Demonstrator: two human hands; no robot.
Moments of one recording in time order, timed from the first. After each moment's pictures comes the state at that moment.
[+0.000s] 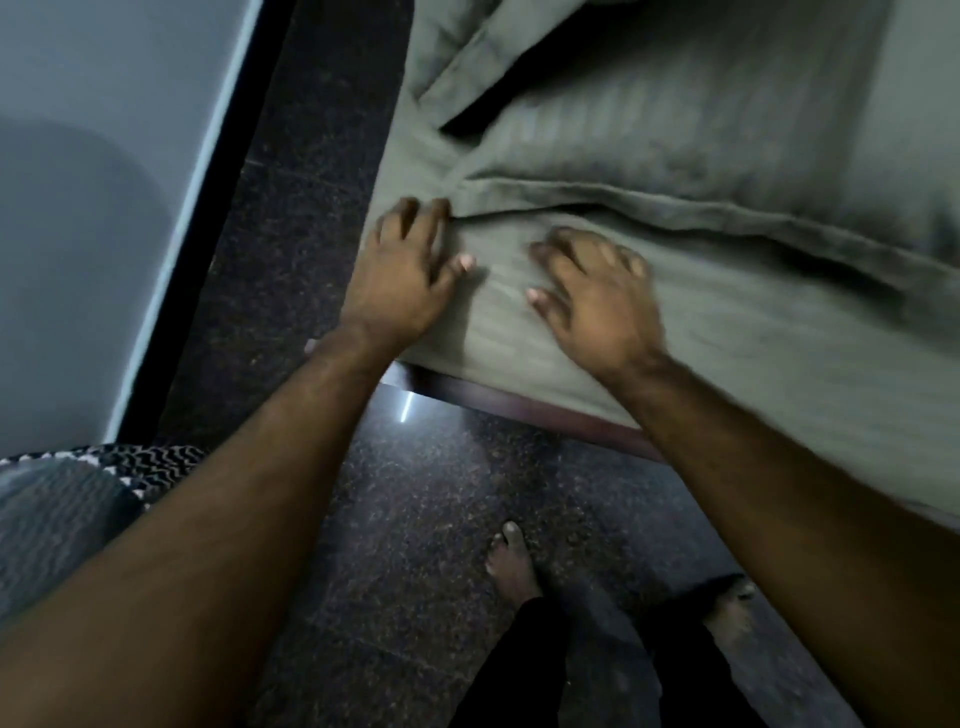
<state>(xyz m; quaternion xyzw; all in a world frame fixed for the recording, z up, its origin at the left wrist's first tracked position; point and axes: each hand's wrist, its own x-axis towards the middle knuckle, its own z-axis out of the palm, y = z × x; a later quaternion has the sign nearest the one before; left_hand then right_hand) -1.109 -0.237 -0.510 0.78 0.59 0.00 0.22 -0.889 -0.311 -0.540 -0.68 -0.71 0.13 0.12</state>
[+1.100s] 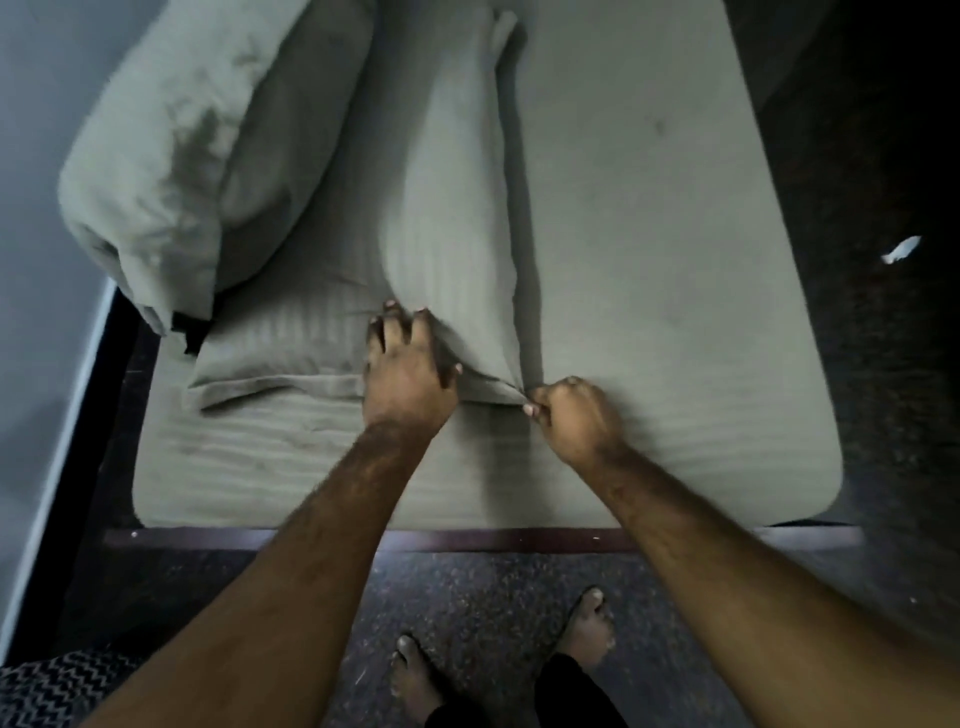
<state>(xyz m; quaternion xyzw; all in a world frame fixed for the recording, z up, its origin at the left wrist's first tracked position) -0.755 -0.325 -0.424 0.81 0.57 -0.04 0.13 -0.583 -0.440 -0.478 -0.80 -0.53 0.28 0.05</state>
